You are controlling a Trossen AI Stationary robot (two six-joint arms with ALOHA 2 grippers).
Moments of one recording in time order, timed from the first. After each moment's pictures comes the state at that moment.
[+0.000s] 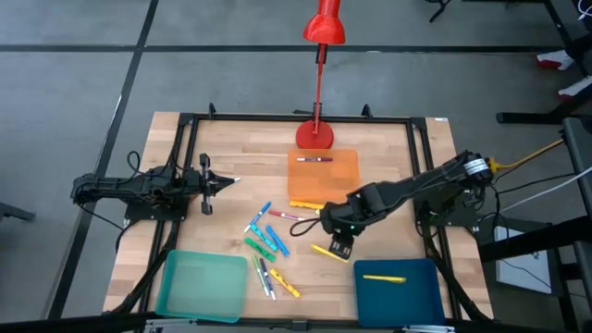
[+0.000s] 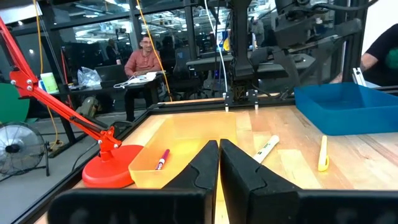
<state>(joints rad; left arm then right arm) -0.01 0.00 0.01 0.04 -0.18 0.12 0.32 1.65 1.46 -1.05 -0.10 0.75</state>
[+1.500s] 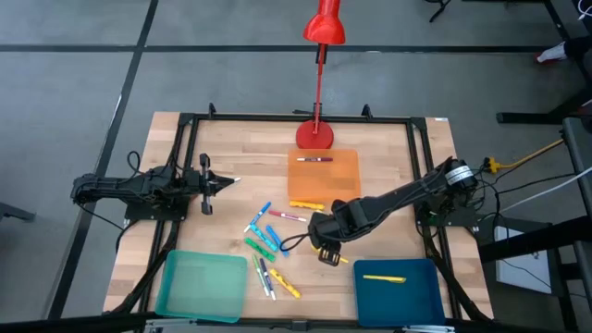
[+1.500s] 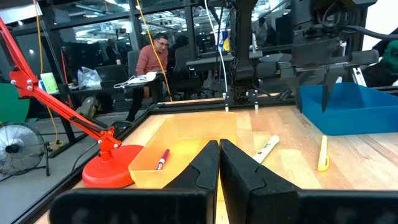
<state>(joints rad) -0.01 0.00 0.01 0.04 -0.18 0.12 0.37 1.79 1.48 -0.96 0.09 0.64</state>
